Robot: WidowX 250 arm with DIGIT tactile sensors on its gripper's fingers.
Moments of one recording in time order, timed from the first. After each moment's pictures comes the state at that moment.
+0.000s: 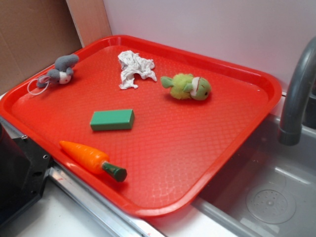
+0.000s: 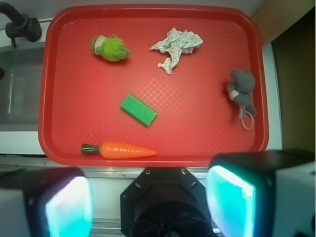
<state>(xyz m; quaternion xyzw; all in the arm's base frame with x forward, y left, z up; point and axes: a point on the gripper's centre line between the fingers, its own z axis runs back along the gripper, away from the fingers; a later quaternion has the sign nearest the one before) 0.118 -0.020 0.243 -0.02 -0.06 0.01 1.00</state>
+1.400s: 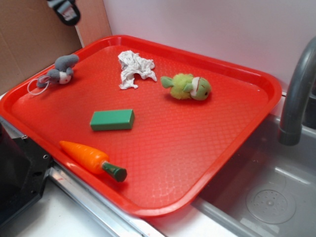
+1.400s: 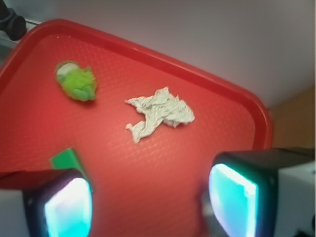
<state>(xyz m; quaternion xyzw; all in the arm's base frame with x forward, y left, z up) 0.224 0.056 0.148 0.00 -0.15 -0.20 0.97</state>
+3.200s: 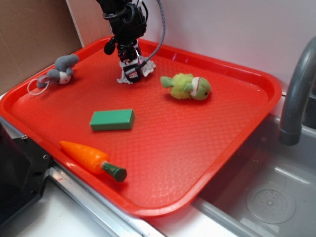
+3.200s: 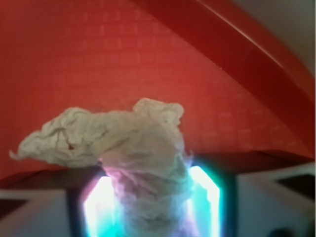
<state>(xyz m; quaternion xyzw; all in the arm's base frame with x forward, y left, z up) 0.305 0.057 0.019 -0.02 -0.08 -0.34 0.94</state>
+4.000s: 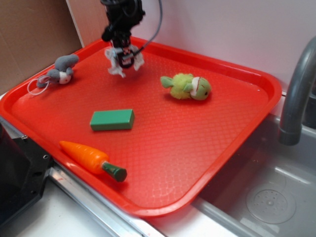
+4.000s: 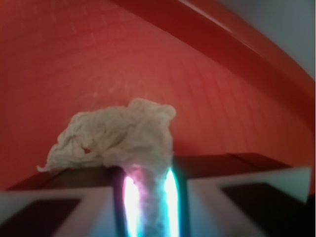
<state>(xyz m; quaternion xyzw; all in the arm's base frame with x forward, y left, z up) 0.287 0.058 0.066 0.07 -0.02 -0.16 0.98</state>
